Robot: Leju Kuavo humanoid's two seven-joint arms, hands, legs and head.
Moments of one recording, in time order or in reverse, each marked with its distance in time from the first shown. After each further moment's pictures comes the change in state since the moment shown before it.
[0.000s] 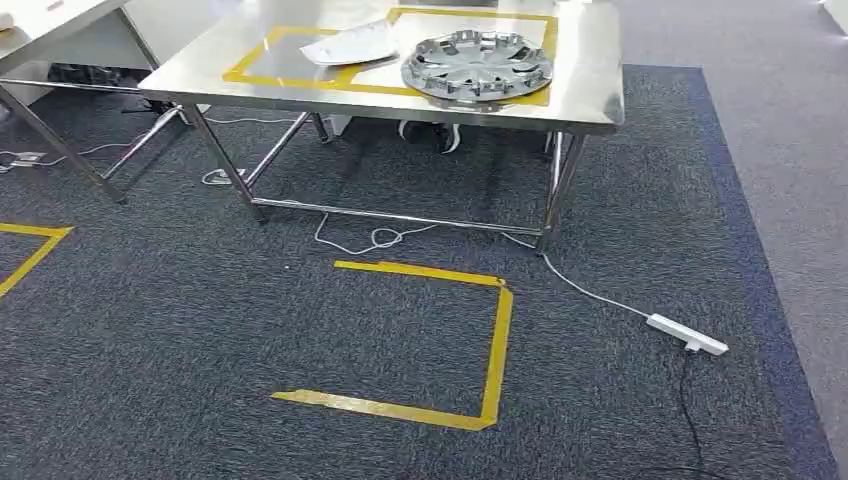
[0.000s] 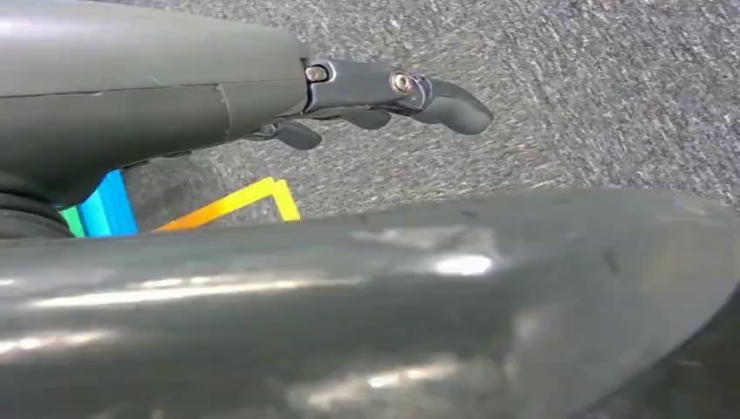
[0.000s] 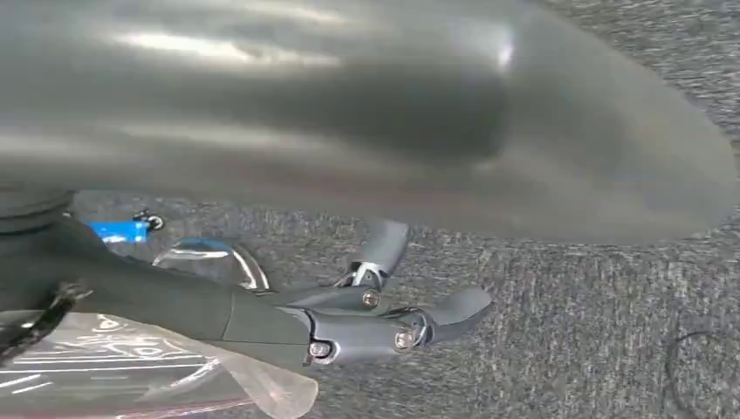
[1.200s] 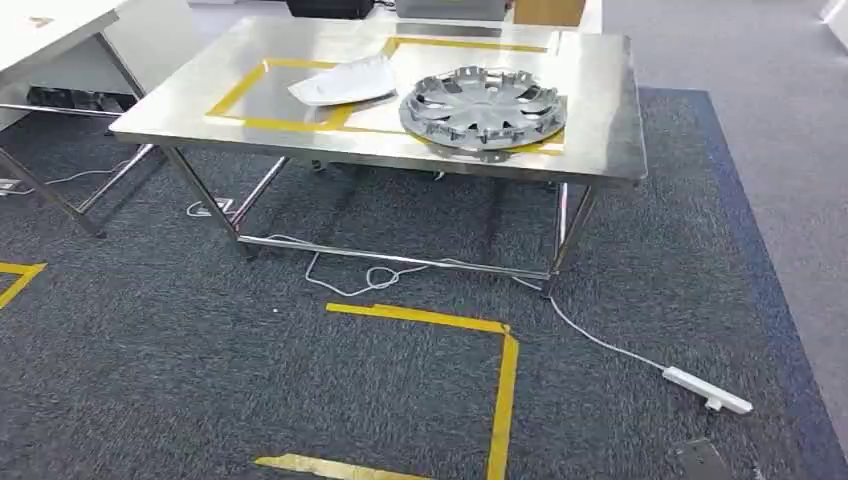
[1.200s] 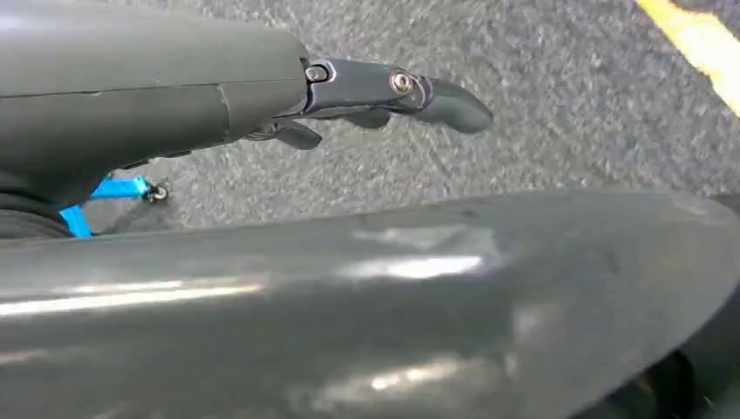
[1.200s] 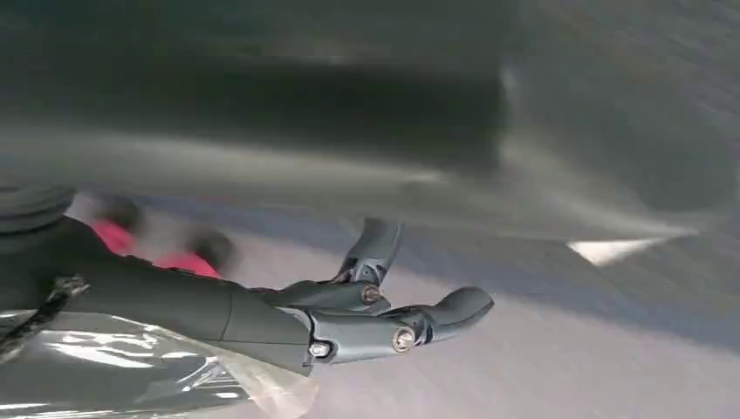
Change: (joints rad) left arm 0.000 0.027 -0.001 0.002 -0.088 -0.088 0.008; right arm 0.192 -0.111 0.417 -0.511 0.040 -0.168 0.062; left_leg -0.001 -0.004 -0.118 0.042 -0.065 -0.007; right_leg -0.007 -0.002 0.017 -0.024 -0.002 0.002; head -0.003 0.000
